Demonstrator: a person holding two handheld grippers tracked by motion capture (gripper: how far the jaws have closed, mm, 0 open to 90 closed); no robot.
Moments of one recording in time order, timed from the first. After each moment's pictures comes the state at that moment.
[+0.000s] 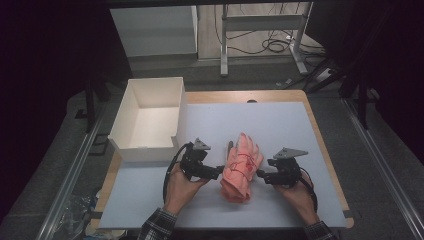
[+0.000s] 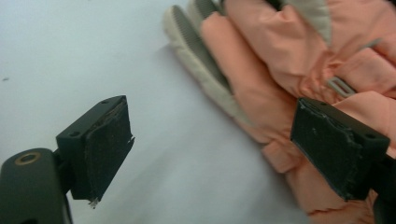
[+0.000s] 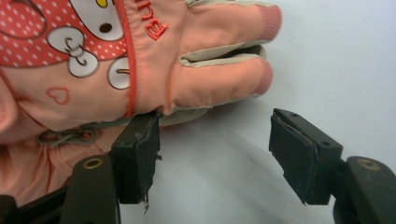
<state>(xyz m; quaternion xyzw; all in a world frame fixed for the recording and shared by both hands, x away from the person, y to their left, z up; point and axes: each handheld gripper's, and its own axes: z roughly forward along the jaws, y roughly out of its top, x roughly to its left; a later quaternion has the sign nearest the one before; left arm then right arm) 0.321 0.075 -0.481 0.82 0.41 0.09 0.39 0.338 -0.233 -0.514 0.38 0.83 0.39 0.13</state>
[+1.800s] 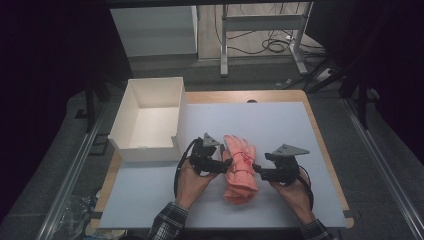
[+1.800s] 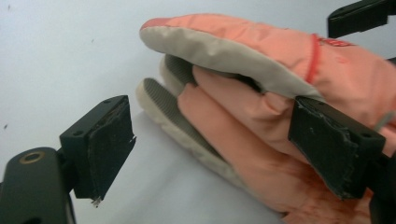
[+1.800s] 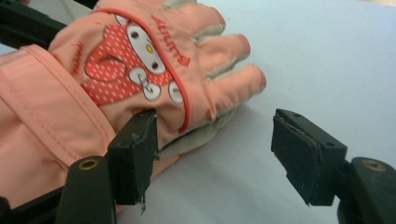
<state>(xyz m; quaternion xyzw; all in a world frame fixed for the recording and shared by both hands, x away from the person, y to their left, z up) 0.337 0.049 -0.477 0.81 0.40 0.14 0.40 0.332 -0.220 -0.492 0.37 0.81 0.43 0.16</state>
